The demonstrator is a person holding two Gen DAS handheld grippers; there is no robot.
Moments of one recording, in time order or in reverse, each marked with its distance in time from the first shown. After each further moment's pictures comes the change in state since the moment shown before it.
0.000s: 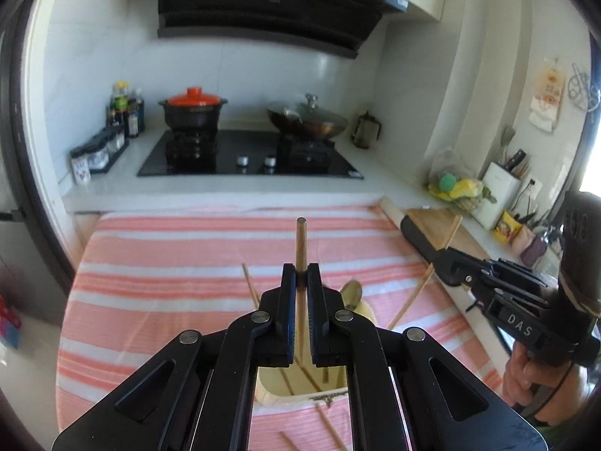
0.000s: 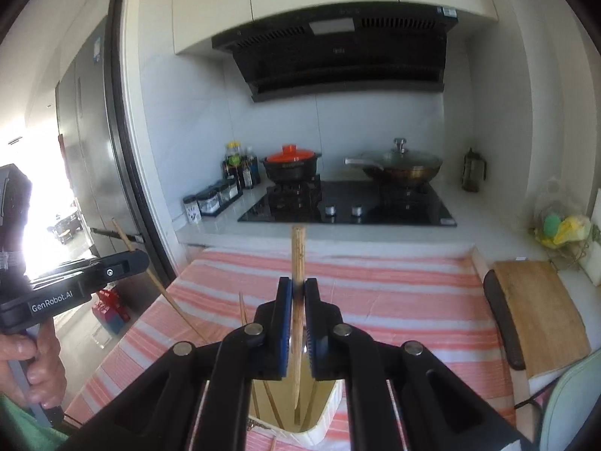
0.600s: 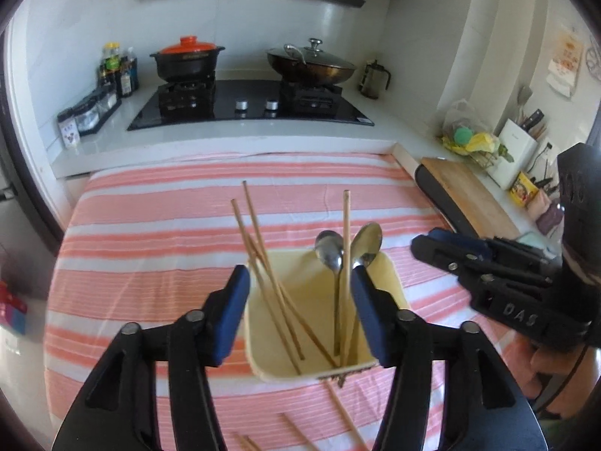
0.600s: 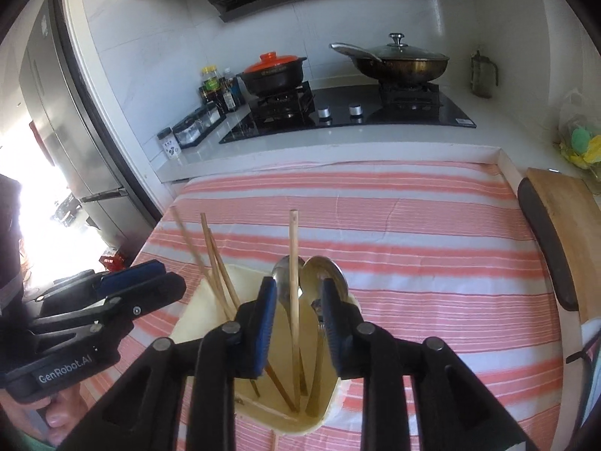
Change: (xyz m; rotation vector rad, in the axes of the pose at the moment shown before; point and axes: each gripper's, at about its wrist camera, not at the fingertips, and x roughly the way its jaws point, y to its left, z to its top) left arm 0.026 -0.006 -0.040 0.036 0.130 0.046; right arm 0.059 -0.015 -0.040 0.081 0.207 0.023
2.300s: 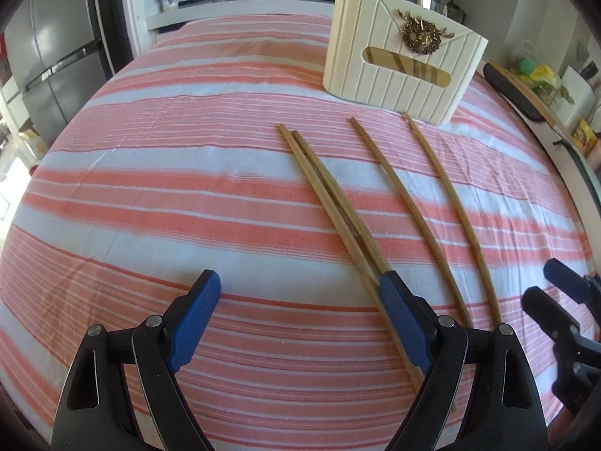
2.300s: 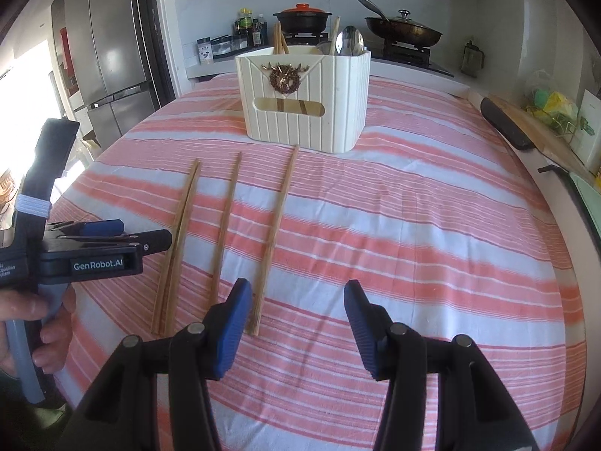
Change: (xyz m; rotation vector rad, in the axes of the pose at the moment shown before) left arm 0.001 -0.007 -0.282 -0.205 0.185 0.242; right arm -0.058 0.045 -0.293 -0.157 0.112 -0.108
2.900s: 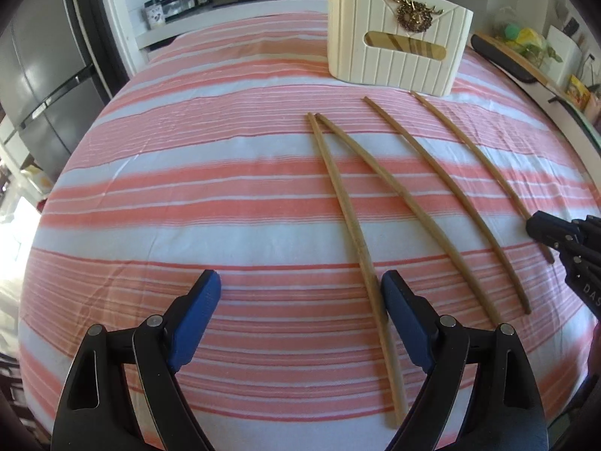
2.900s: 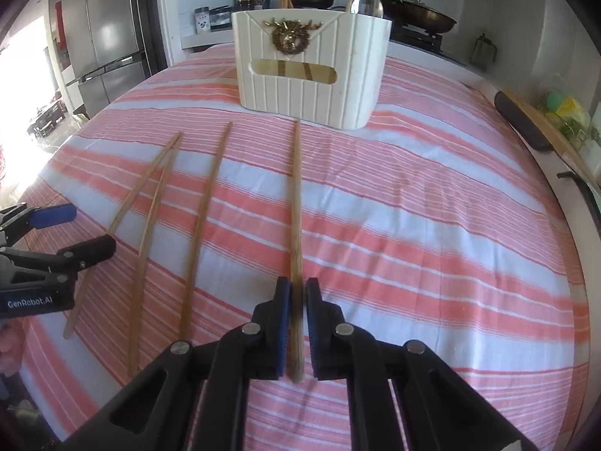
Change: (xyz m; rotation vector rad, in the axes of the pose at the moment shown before) left arm -0.012 0.027 -0.019 0.143 0.007 0.041; right arm 0.029 0.002 -0.003 -0.024 0.076 -0.054
